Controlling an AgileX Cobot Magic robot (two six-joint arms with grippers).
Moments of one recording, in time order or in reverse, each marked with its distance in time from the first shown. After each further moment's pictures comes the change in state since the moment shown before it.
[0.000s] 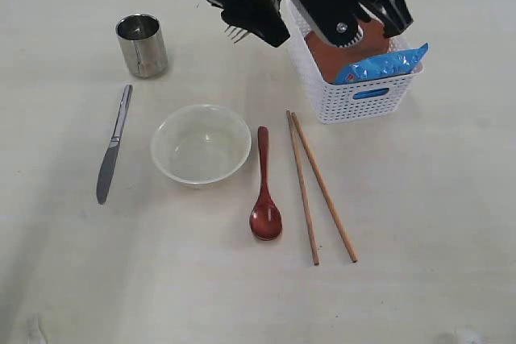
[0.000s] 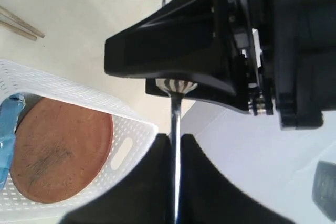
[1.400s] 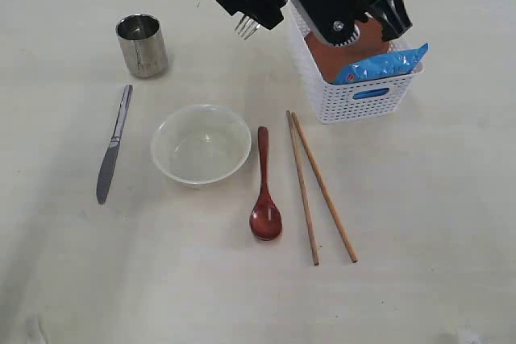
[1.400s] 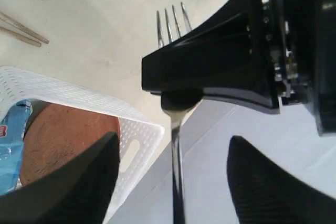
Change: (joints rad) left arm 0.000 -0.036 0.000 0.024 0.003 0.013; right arm 0.000 0.000 0.000 -0.004 0.011 0.050
